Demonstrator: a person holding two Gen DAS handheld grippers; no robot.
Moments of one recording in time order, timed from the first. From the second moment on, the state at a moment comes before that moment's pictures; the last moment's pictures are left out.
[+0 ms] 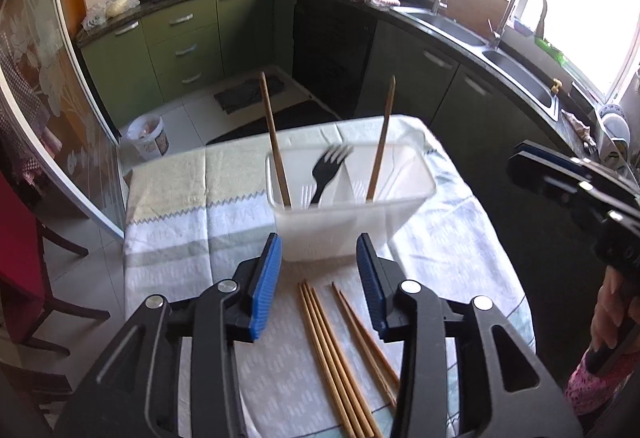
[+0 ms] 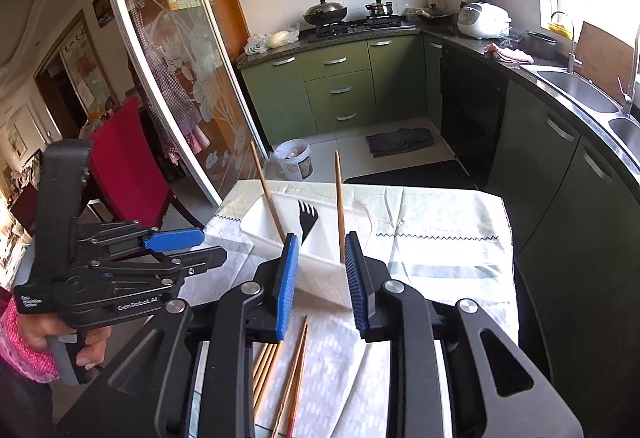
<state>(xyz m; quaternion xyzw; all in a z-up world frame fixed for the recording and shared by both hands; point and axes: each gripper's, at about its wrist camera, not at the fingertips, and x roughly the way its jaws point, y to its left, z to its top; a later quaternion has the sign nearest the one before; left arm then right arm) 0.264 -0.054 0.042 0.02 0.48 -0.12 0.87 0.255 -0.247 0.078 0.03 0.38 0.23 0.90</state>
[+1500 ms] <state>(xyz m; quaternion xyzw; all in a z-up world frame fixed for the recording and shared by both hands) 0.231 -0.047 -0.145 0.07 0.64 -0.06 0.76 0.236 -0.164 -0.126 -0.06 0.57 0.24 0.78</state>
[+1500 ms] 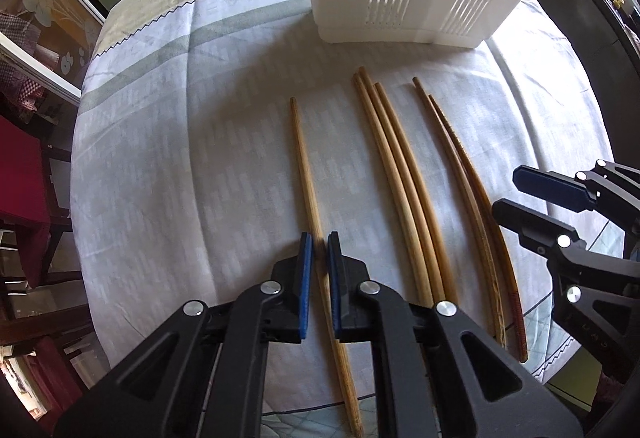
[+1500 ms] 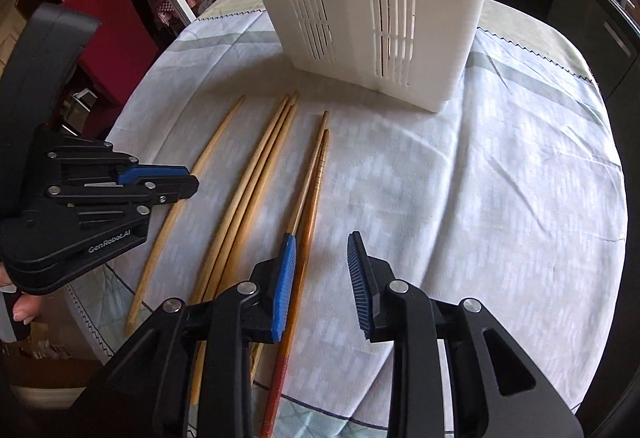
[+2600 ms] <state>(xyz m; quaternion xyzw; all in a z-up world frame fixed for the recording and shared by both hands) 0.254 -0.045 -0.107 0.03 0.62 -0.06 0.78 0.249 -0.161 -0.096 -0.06 0.54 0.22 0.81</state>
